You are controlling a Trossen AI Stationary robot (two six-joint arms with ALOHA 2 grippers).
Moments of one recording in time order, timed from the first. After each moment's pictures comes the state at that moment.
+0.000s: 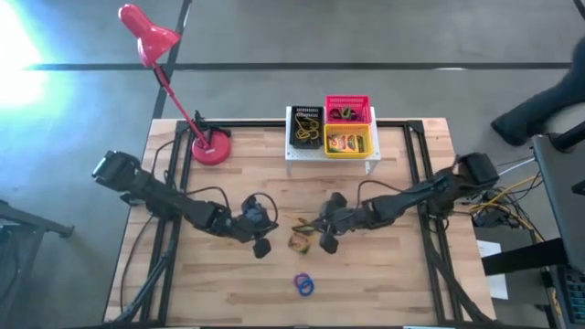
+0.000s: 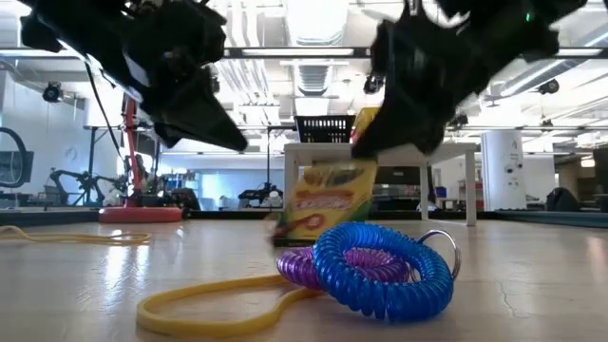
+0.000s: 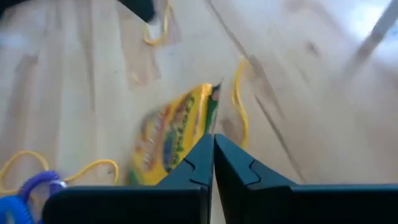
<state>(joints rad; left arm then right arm) -0.37 1.52 0.68 0.12 -0.45 -0.56 0.26 1.60 0.77 0.14 0.29 0.54</state>
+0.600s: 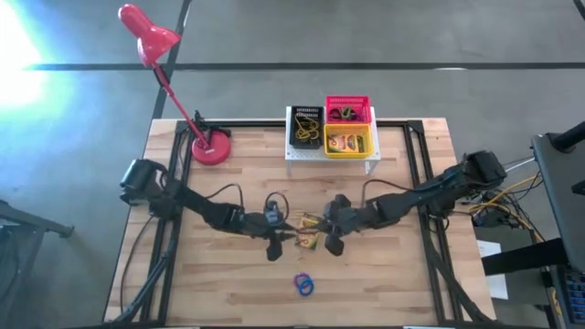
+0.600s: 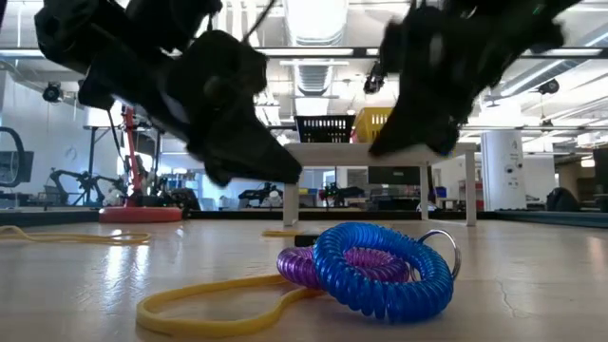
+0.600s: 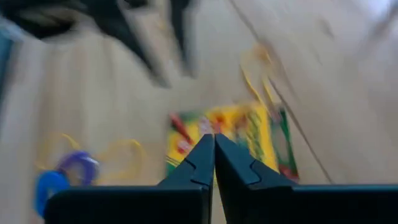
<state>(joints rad) -0.28 1.78 0.68 0.56 -0.18 -0.42 0.27 1.55 0.77 0.04 0.22 0.62</state>
